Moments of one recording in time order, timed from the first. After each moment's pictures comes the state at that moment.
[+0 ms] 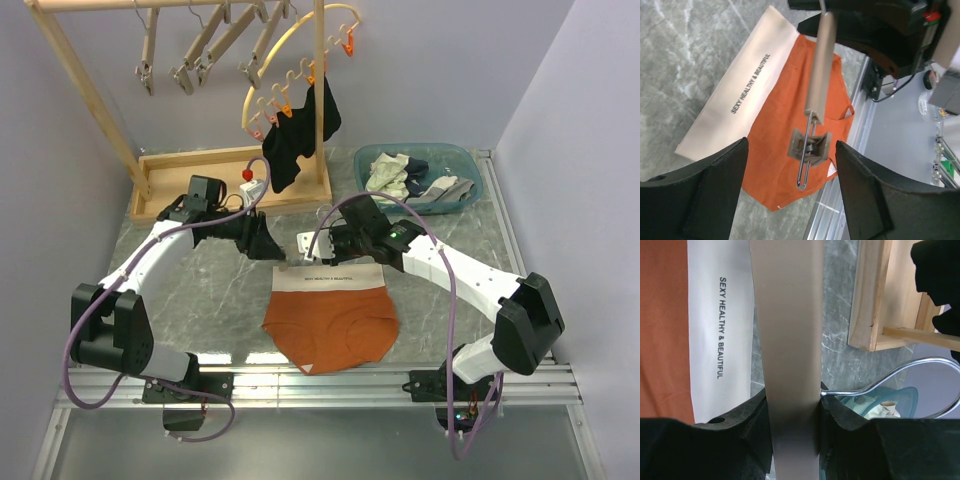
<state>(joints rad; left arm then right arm) -0.21 1.42 1.07 -0.56 1.03 0.14 0.75 1.46 1.14 -0.48 -0.16 -1.09</state>
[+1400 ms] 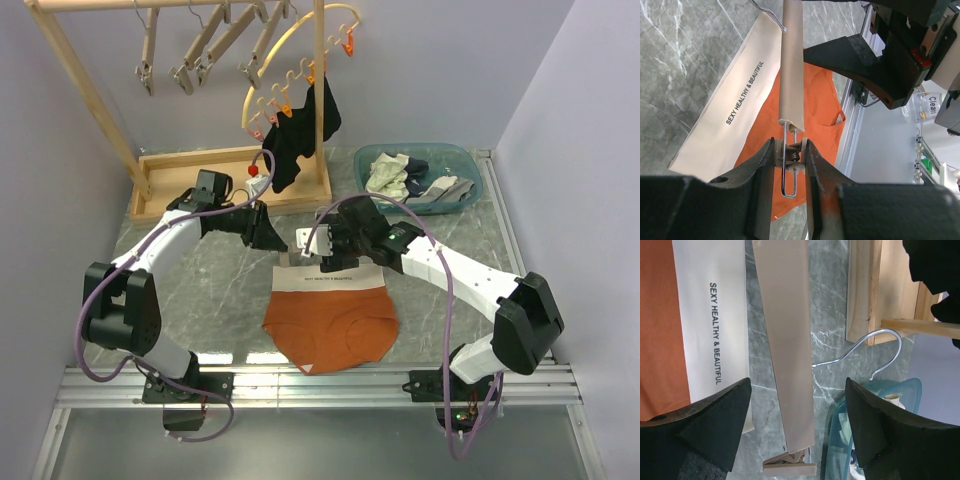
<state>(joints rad) -0.21 1.54 1.12 -0.52 1.10 0.10 0.76 1.46 1.12 -0.42 -0.13 -1.02</state>
